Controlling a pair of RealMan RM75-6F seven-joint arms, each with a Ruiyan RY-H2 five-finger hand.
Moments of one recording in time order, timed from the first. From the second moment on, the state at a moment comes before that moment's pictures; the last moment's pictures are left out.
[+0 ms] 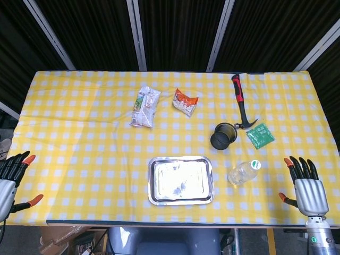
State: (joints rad) left arm -0.04 -1.04 0.03 -1.70 1.65 1.56 -0.09; right arm 0.08 -1.26 0.05 -1.48 -1.49 1.47 -0.10
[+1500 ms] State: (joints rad) left arm -0.04 -1.03 0.04 -1.76 1.61 1.51 0.00; right arm 0.34 -1.26 0.16 -1.71 -1.27 0.90 0.67
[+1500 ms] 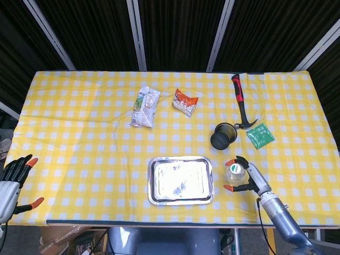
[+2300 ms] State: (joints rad) left arm -0.04 -1.03 0.05 -1.76 1.61 1.50 0.01; right arm 0.31 -1.31 0.20 -1.91 -1.28 1.07 0.57
